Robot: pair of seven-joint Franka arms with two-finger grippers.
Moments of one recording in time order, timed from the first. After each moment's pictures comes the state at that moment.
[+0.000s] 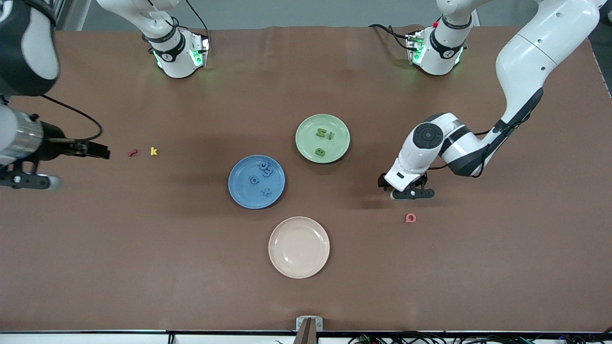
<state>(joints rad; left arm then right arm) 0.46 0.71 -0.86 -2.05 0.93 2.41 -1.01 0.01 0.24 -0.02 -1.40 0.01 1.42 0.10</state>
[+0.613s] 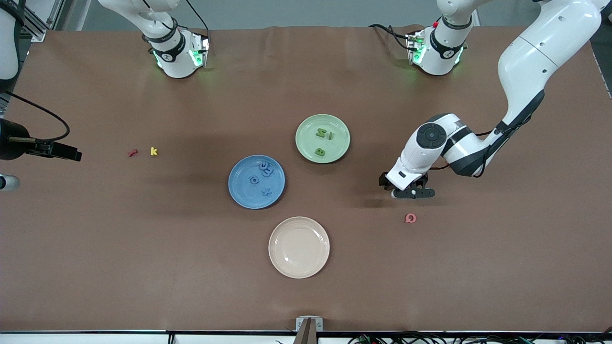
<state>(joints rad) 0.47 0.73 -0.86 -2.07 0.94 2.44 -1.00 -0.05 0.25 -0.02 -1.36 0.00 1.42 0.08</state>
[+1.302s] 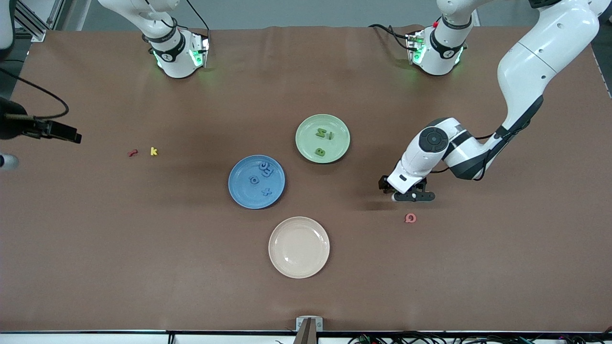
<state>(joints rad) 0.45 0.75 -0.83 -2.05 0.94 2.48 -1.00 -0.04 0.12 0.00 -1.42 0.00 1.37 0.09</state>
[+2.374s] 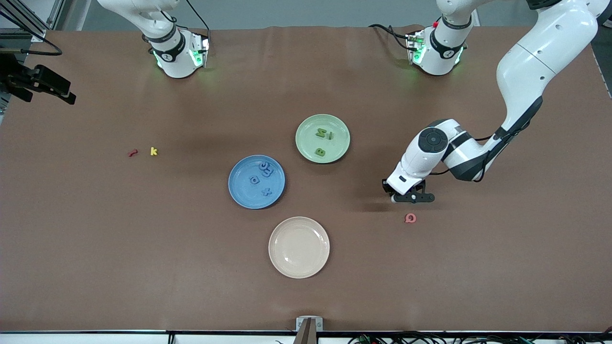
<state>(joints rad) 0.44 0.75 -0.82 -2.03 0.96 2.49 -1.00 0.00 -0.07 0.00 -1.52 0.01 1.37 0.09</state>
